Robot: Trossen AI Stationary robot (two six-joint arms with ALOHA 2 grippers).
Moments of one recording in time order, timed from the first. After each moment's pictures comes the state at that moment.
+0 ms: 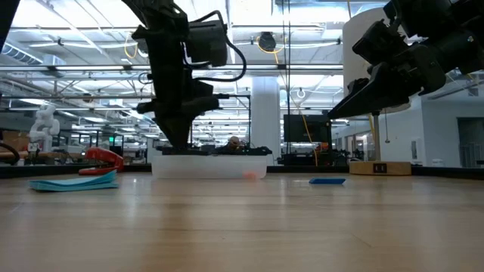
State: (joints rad) left arm 0.13 1.77 1.17 -0.76 -0.28 -0.68; right arm 0.12 1.09 0.29 0.30 0.16 0.04
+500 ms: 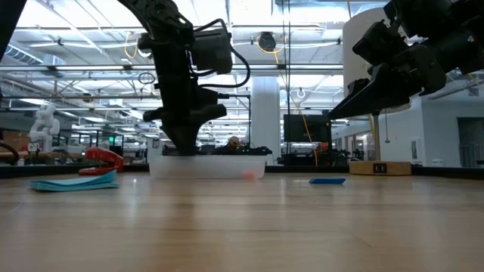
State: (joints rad) left arm 0.16 1.81 1.17 -0.69 -0.28 -0.67; right arm 0.12 1.09 0.29 0.30 0.16 0.04
